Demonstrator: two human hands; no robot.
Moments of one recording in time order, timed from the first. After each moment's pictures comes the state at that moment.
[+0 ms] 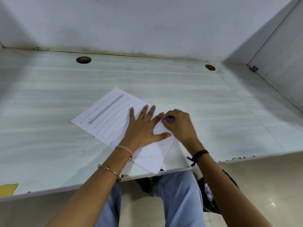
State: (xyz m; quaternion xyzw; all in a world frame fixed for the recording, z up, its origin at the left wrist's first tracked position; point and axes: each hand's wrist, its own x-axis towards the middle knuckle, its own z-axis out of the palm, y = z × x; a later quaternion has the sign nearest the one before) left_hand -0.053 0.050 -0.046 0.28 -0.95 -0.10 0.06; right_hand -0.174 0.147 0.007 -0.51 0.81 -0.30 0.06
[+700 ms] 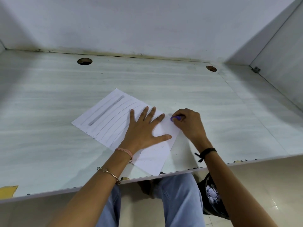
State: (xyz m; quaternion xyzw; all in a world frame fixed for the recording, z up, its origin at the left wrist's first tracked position) left_hand -0.052 0.048 -0.048 0.28 -0.95 -0.11 0.06; right_hand -0.202 0.152 0.011 -0.46 0.82 -0.33 0.08
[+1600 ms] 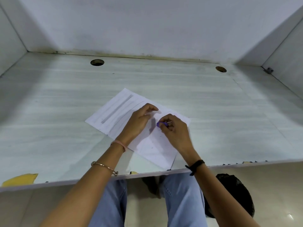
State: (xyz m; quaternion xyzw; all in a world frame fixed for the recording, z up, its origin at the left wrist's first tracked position) left_hand -0.015 0.033 -0.012 0.28 -0.72 -0.57 0.27; right_hand -0.131 0.145 -0.008 -0.46 0.75 -0.44 0.17
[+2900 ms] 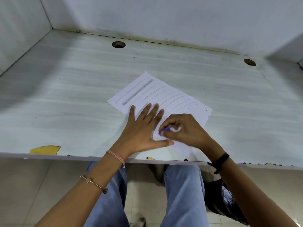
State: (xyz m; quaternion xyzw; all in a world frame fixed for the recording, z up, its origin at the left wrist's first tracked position) left_hand 0.051 0.067 -0.038 0.32 -0.94 -0.11 0.02; right_hand -0.108 0.148 0.019 -0.65 0.66 -0.27 0.26
